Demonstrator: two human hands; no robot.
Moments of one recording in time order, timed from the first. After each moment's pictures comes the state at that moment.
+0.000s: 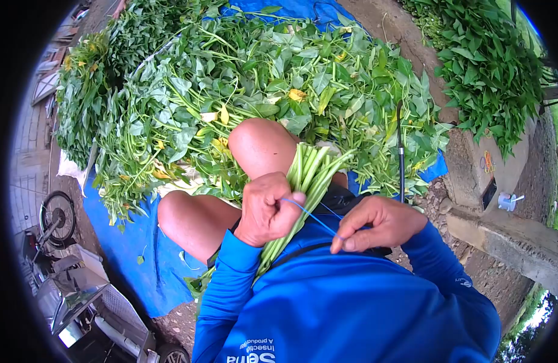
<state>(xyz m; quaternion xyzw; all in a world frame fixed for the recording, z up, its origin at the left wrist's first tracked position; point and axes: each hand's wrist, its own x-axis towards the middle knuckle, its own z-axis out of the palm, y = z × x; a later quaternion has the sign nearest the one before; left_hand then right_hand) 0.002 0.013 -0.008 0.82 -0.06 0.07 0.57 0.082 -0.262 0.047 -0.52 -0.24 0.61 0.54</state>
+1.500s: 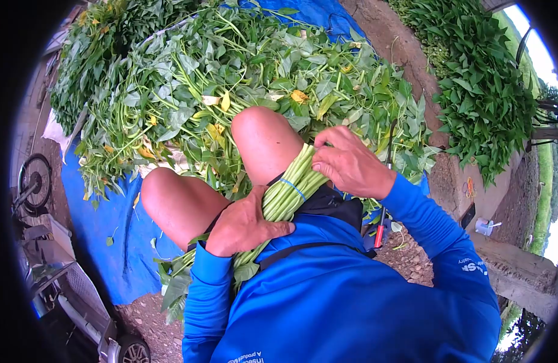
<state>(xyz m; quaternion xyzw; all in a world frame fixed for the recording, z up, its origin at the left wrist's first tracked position) -0.045 0.031 0.002 0.82 0.11 -0.28 0.48 0.138 -0.203 -0.001 -0.79 -0.53 0.12 0.29</state>
